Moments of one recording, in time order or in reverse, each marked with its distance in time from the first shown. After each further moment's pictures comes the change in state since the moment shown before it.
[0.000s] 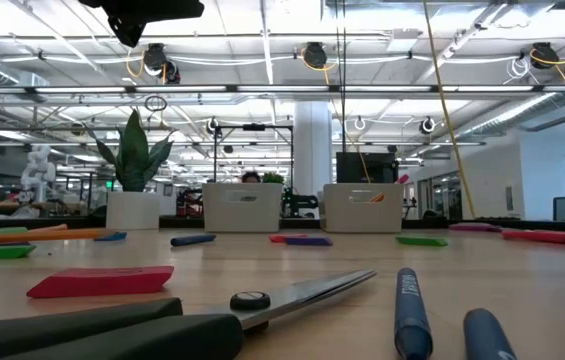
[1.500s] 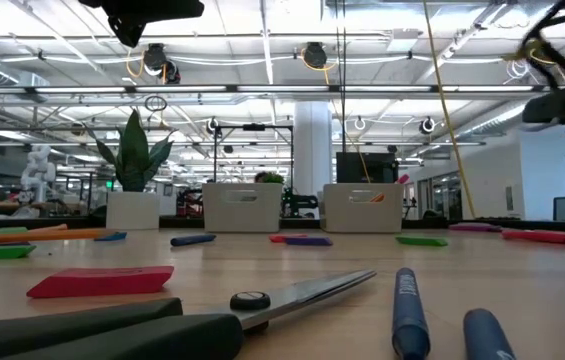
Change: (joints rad) left arm 0.000 0.000 -0.001 0.004 0.001 0.000; right arm -0.379 -0.311 -0.372 -0.243 0.348 0.339
